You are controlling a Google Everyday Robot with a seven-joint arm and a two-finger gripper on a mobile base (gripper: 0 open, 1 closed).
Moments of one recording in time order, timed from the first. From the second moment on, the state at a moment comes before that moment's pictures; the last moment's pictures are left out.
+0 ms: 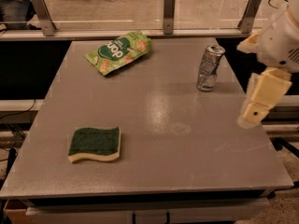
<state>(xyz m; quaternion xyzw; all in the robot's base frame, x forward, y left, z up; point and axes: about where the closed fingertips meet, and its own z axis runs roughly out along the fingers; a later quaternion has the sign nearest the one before) 0.447 -0.188 0.967 -0.62 0.77 0.00 0.18</state>
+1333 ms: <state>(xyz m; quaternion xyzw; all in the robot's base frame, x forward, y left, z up) 0.450 0.046 0.855 -0.68 0.68 0.13 0.24</state>
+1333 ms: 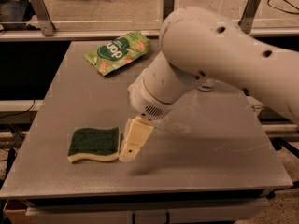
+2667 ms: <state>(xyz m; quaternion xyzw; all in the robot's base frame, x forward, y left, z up) 0.430 0.085 0.823 -0.67 0.69 0.15 0.21</state>
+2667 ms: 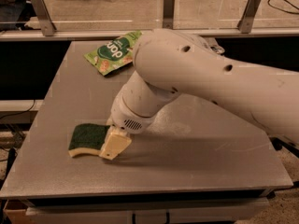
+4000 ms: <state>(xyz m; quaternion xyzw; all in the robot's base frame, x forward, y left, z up) 0.518 -0.012 0.897 -0.62 0.73 0.07 0.28</state>
